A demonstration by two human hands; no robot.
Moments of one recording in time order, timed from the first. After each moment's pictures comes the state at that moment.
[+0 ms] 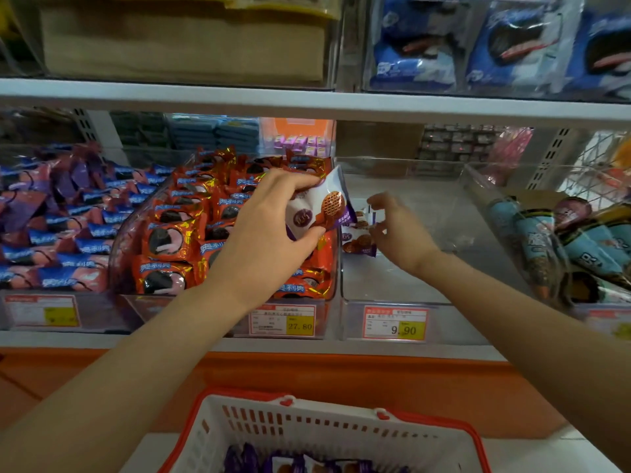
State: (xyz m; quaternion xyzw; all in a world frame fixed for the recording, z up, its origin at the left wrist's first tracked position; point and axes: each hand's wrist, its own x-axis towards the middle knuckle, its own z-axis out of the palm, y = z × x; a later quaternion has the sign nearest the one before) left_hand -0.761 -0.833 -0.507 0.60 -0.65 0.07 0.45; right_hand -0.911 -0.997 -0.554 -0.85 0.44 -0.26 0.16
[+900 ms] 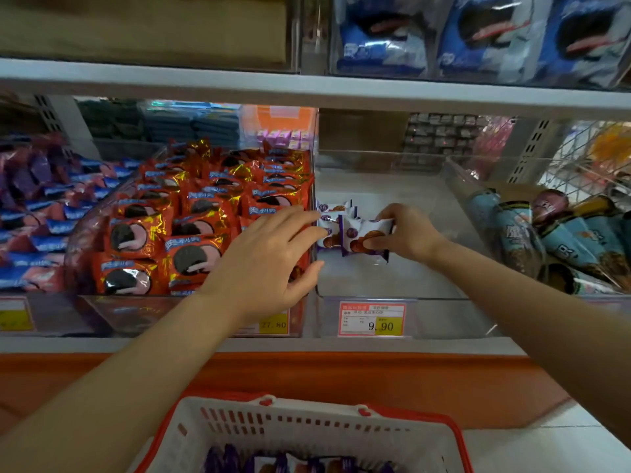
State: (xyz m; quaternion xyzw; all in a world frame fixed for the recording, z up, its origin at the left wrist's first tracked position) left_hand -0.764 -0.854 -0.549 0.59 -0.77 0.16 0.18; right_hand -0.945 -1.006 -0.545 -0.81 0.51 -0.18 0.22
